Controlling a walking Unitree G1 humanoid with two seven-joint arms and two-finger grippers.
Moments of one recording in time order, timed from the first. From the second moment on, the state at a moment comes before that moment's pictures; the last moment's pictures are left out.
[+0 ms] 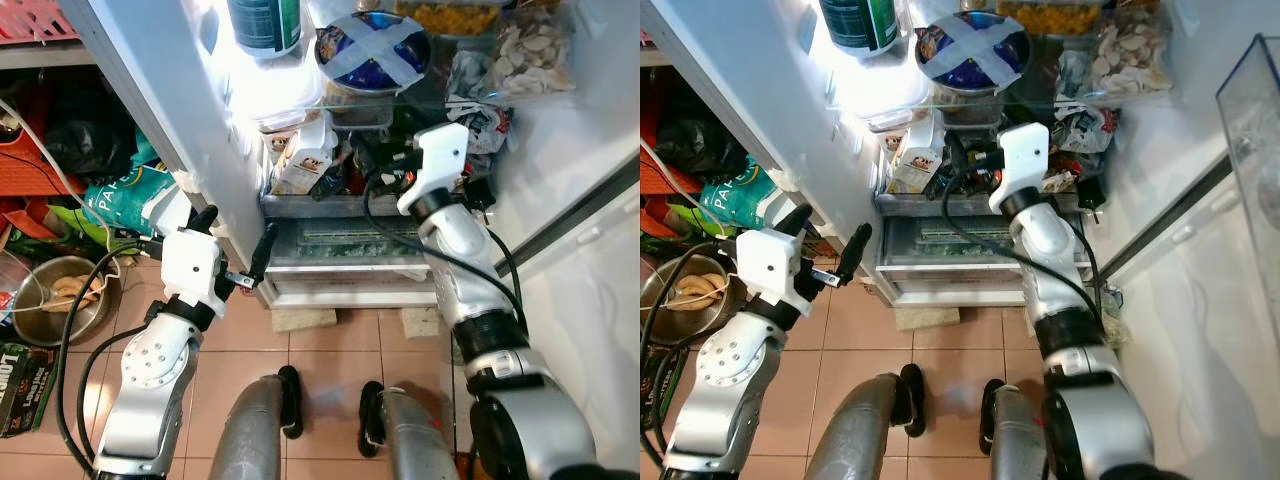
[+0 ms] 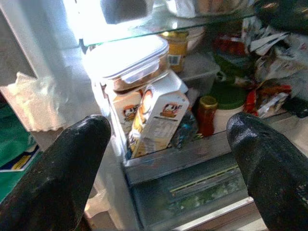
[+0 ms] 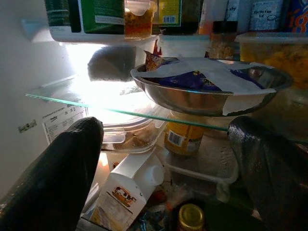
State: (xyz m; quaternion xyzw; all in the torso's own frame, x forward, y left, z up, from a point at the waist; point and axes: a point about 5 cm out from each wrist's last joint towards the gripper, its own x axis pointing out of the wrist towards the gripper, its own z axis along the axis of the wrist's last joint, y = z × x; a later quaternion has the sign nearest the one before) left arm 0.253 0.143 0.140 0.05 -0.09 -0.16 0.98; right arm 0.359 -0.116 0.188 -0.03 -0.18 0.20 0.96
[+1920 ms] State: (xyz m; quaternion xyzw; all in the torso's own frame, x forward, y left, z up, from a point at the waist) left arm 0.277 0.111 0.108 0.03 -0.06 -0.13 0.99; right arm 0.298 -0.132 0.116 -0.05 -0.05 0.08 0.99
